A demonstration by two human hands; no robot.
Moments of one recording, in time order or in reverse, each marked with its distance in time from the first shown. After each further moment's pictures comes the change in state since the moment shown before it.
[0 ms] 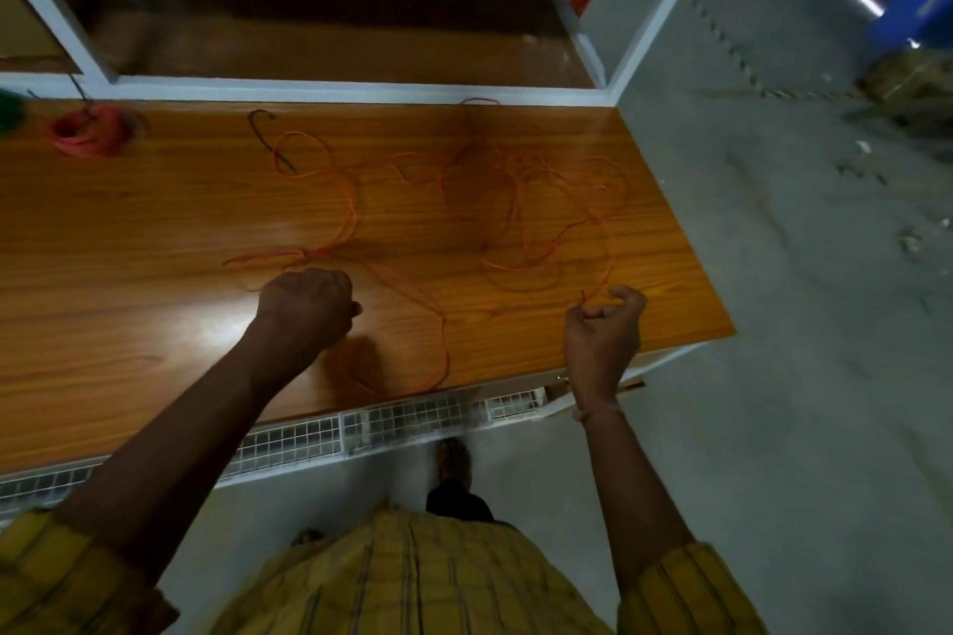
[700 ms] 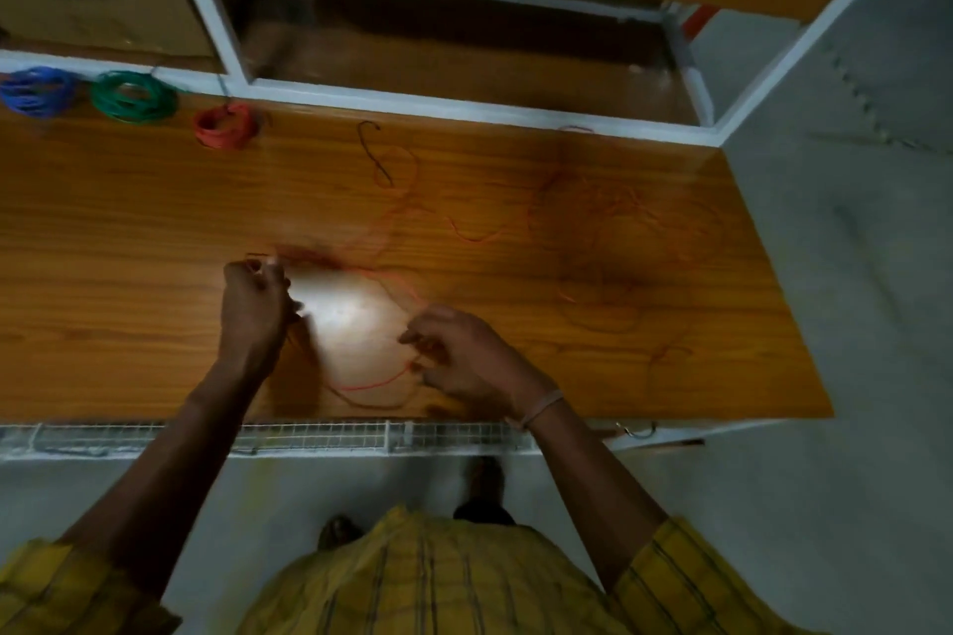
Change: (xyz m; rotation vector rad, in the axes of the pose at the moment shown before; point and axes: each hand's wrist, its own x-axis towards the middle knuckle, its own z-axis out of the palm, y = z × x) left_hand -0.047 -0.102 0.061 -1.336 0.510 -0.744; right_hand -0.076 -0.118 0.113 -0.141 -1.325 -0.718
